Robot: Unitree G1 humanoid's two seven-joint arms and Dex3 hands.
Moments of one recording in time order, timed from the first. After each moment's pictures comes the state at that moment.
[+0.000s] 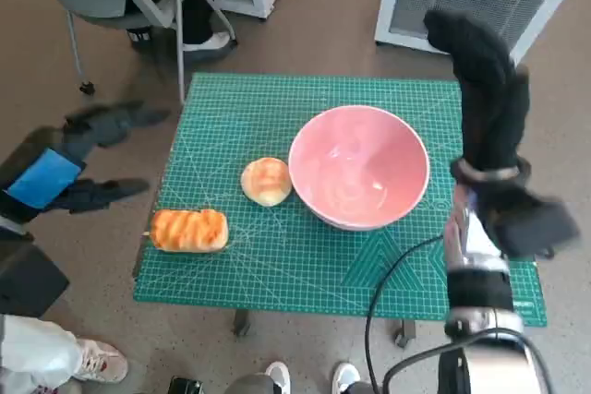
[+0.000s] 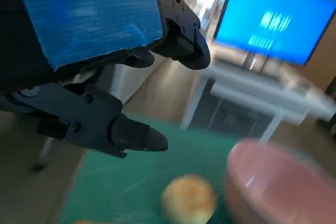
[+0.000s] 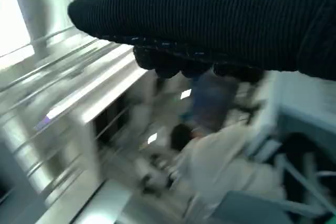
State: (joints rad) left arm -0.25 0.86 0.23 -0.03 0.08 -0.27 -0.60; right arm -0.72 -0.15 -0.15 0.56 0.16 -0.92 0.33
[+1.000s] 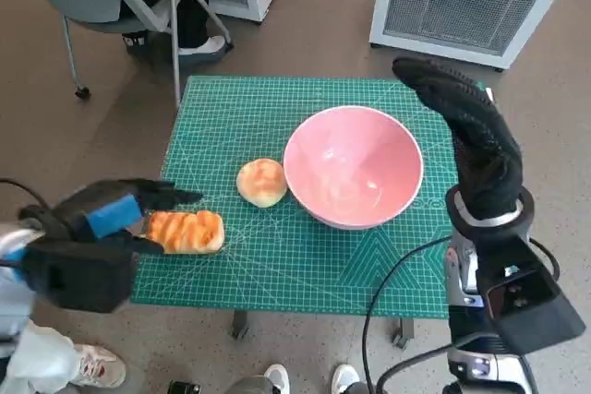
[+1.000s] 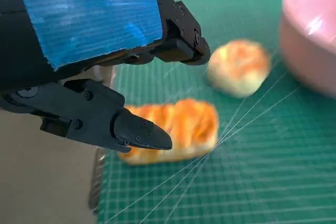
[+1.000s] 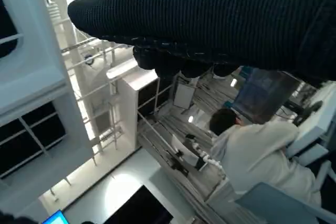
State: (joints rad) left arm -0.21 0.90 -0.04 -0.05 0.35 -0.09 -0.71; right arm -0.61 -0.15 -0.08 0.31 0.15 -0.88 0.33
